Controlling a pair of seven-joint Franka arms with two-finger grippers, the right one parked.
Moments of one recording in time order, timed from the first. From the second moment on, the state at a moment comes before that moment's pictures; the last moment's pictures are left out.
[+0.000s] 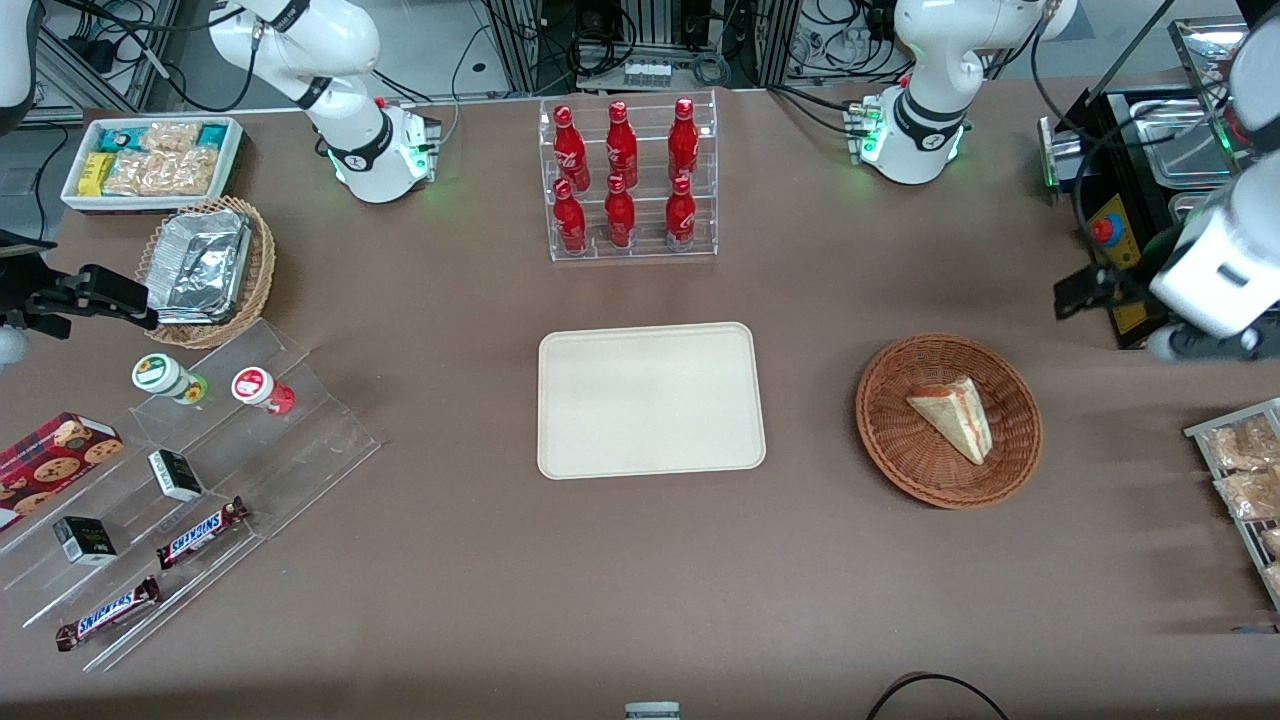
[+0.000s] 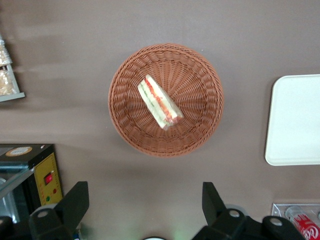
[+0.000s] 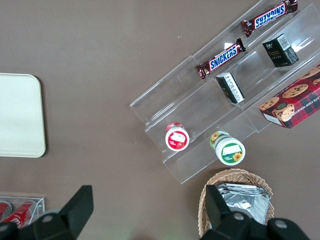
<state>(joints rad) 0.00 0.13 -0.06 -1.53 0.03 1.53 -0.06</state>
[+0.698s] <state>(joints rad) -0.02 0.14 -0.06 -1.87 0.03 1.95 -0.31</state>
